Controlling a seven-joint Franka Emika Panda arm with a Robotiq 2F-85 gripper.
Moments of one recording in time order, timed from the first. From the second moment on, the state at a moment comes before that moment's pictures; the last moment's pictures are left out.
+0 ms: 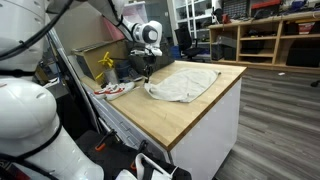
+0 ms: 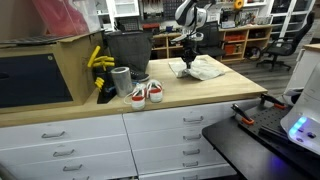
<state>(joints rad) 0.08 0.58 -0.03 -1.70 0.28 1.91 1.30</state>
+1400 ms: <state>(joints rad) 0.07 0.66 -0.07 -1.73 0.24 1.86 1.22</state>
